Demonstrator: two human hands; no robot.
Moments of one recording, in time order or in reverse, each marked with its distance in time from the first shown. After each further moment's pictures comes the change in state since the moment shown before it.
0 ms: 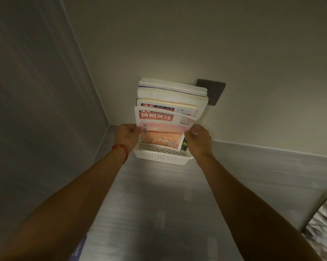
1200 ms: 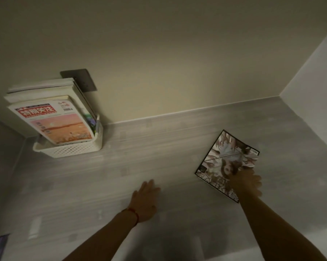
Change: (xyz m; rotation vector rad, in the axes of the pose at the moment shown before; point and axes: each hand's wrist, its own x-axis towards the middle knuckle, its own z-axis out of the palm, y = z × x) left_hand -0.319 -0.071 0.284 1.125 -0.922 0.346; right_hand -0.175 0.386 -0.350 -0.346 0.268 0.952
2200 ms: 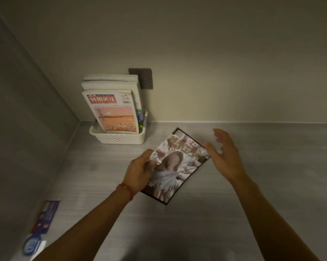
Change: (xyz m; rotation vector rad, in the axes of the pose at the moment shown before) left_hand -0.094 -0.087 -0.115 -0.712 0.827 0.103; right_hand -0.165 -0.168 0.002 0.479 -0.270 -1.038
